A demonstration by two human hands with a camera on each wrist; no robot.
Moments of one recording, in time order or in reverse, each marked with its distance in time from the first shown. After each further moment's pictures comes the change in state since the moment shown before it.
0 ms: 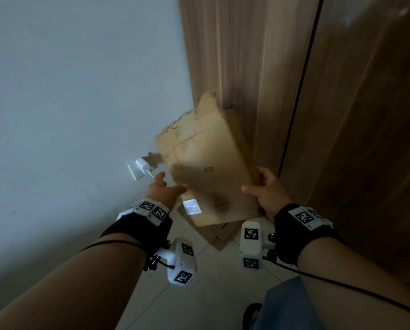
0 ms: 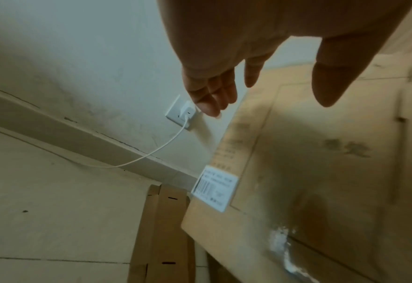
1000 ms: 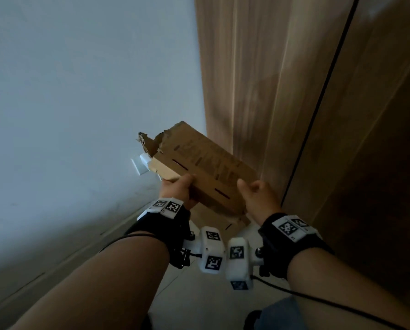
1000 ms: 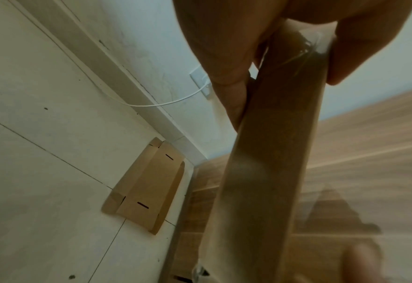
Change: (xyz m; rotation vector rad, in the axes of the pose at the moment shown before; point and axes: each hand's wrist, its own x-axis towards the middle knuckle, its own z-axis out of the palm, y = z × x) left_hand 0.021 0.002 0.031 -0.802 0.060 -0.189; right_hand 0.026 0.012 0.038 -0.463 0.083 0.162
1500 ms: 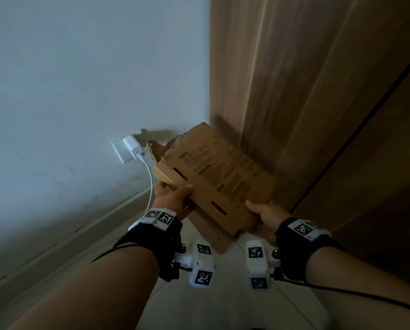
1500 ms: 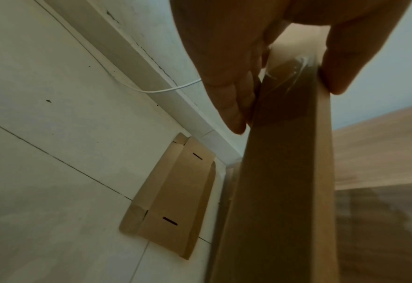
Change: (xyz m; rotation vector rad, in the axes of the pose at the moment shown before) left_hand 0.118 -0.053 -0.022 0.028 -0.020 -0.147; right_hand 0.109 0.048 0.040 0.503 -0.214 0.462
